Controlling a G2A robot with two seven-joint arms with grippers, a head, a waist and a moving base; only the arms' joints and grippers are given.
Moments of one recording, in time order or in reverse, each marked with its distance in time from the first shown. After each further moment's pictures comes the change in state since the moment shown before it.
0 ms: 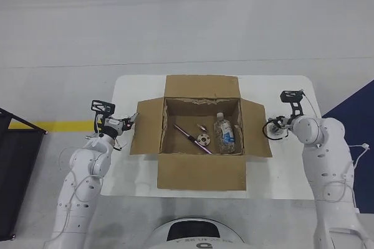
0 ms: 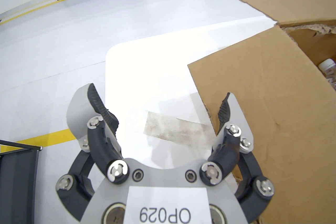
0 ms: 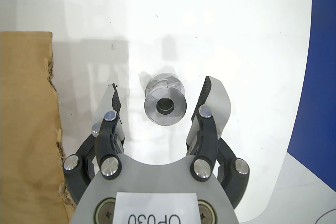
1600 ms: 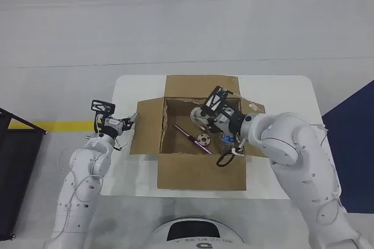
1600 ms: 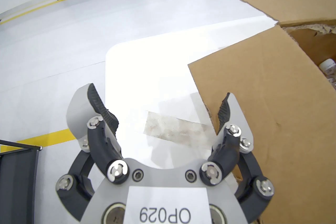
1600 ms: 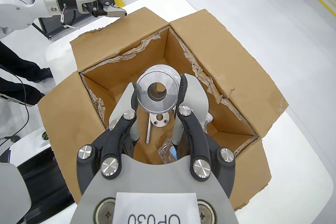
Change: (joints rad) left arm 0.000 0.000 0.000 0.000 0.000 0.000 0.000; right arm 0.006 0.005 -0.371 -0.597 0.241 -0.346 -0.044
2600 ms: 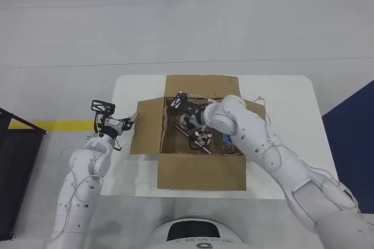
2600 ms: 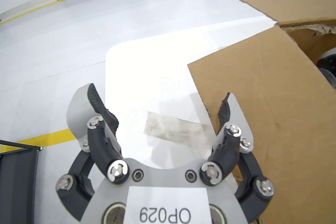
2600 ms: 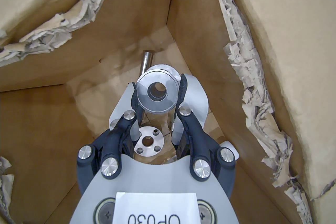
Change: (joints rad) left arm 0.000 0.000 0.000 0.000 0.000 0.000 0.000; right arm 0.480 -0.168 -0.532 0.853 -0.025 0.013 -0.152
